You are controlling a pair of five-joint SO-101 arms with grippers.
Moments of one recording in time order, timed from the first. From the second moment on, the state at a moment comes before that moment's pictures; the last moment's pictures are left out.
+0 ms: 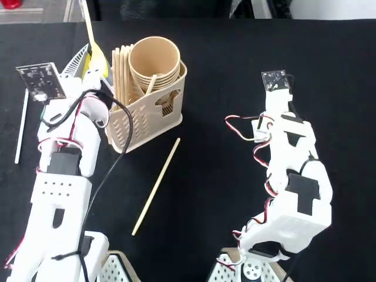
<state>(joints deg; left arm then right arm) -1.3 -48.2 49.5 3.3 13.5 15.3 11.7 31.5 31.3 20.4</state>
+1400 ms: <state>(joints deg) 1.5 -44.2 69.5 -36.3 13.8 15.3 11.7 31.5 30.7 20.4</state>
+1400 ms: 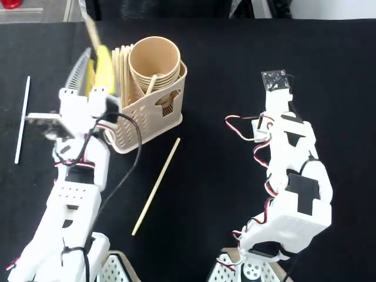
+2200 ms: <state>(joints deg) 13.5 -60.4 28.2 68.7 13.4 15.3 11.7 31.5 30.7 20.4</state>
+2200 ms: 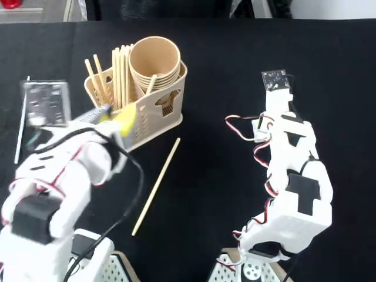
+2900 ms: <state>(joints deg) 21.0 -6.5 24.6 59.4 4.1 15.3 11.7 31.5 30.7 20.4</state>
